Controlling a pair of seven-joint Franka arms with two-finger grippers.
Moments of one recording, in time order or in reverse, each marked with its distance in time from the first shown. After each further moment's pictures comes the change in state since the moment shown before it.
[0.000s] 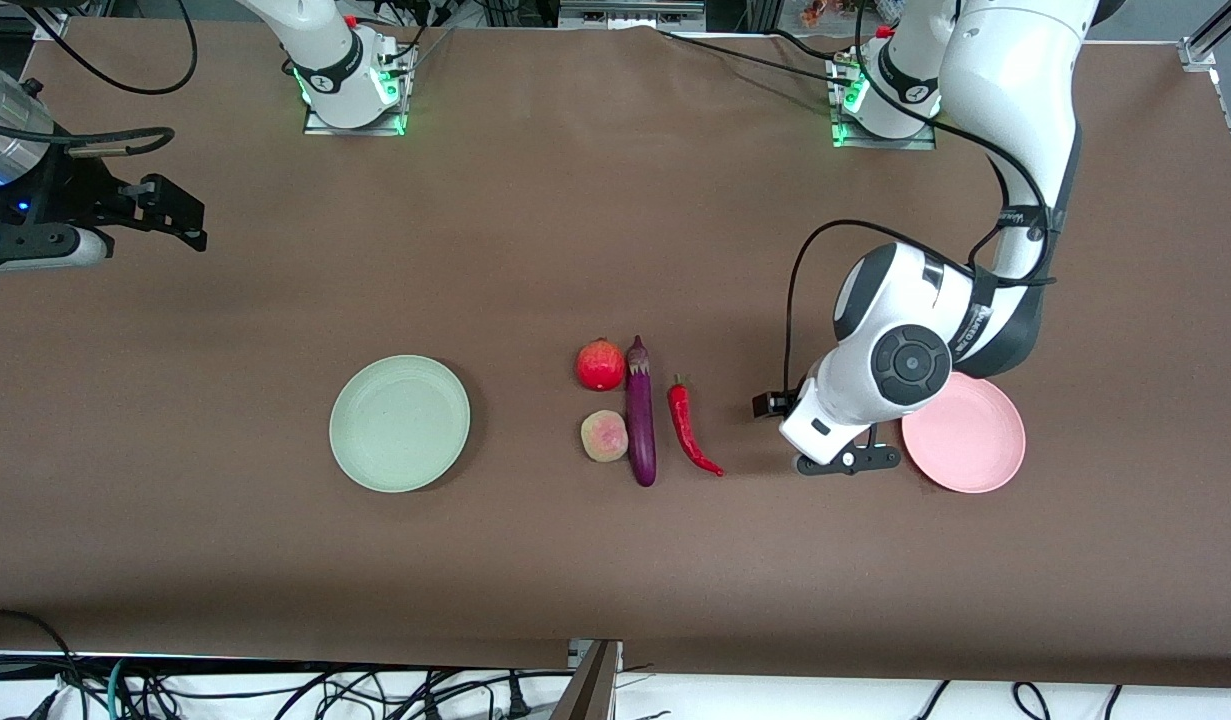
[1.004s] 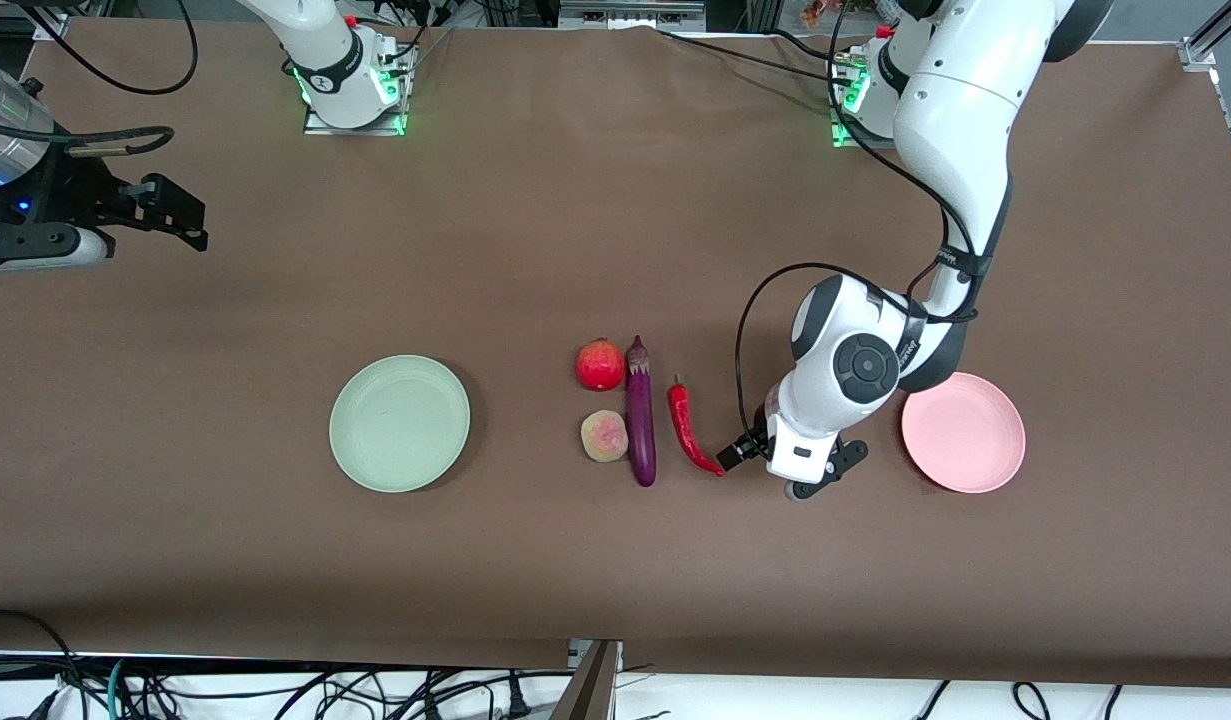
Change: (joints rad) left arm -0.040 0.119 0.008 -0.070 -0.054 0.355 -0.356; right arm 0.000 0.000 0.000 0.001 0.003 0.000 0.000
